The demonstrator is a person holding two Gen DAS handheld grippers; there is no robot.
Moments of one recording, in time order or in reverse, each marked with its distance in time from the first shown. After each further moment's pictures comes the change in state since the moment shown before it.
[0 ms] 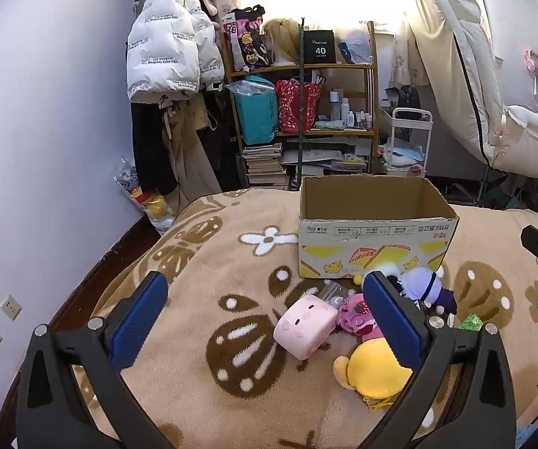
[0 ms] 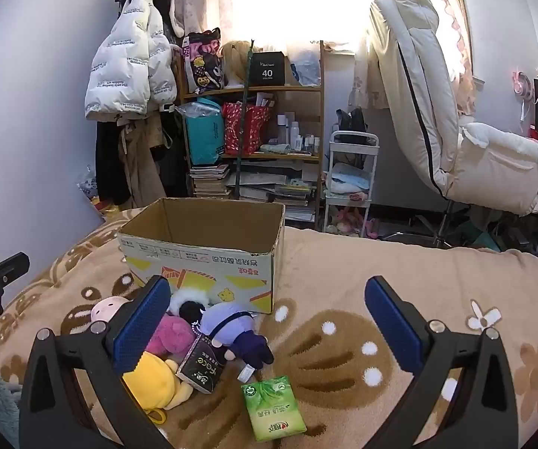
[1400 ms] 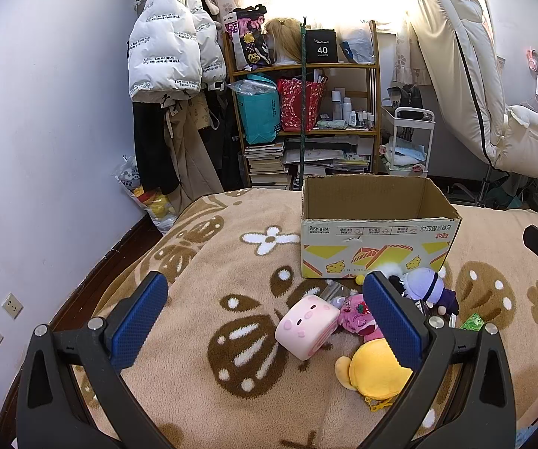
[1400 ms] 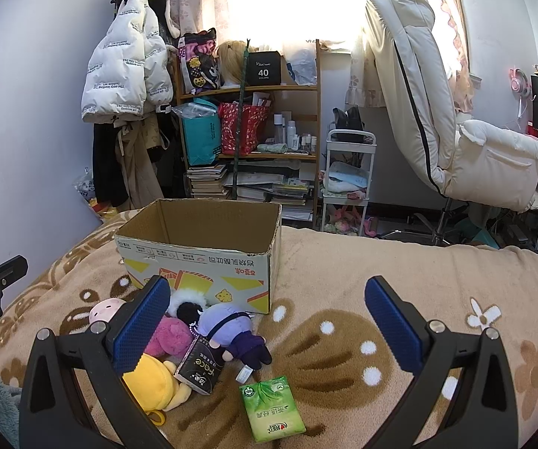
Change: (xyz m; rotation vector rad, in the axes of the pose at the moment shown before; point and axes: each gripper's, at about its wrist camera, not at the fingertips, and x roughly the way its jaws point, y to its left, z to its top) left arm 0.004 -0.001 -0.002 0.009 0.017 0.012; right arm 0.000 -0.001 -0.001 0.002 -0.002 -0.001
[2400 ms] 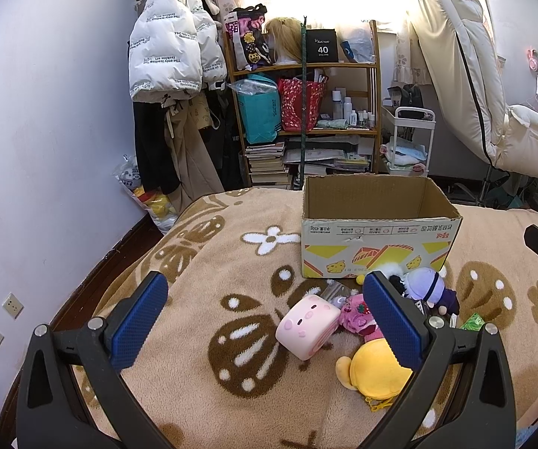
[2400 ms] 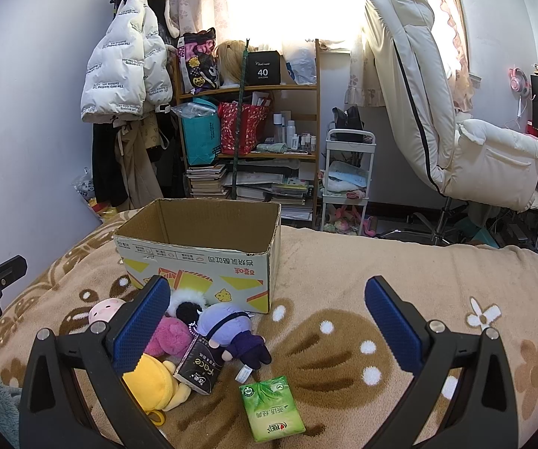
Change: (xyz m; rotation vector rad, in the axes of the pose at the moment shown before) left arm -0.002 0.001 0.001 0.001 0.001 0.002; right arm 0.000 0.000 0.000 0.001 0.001 0.000
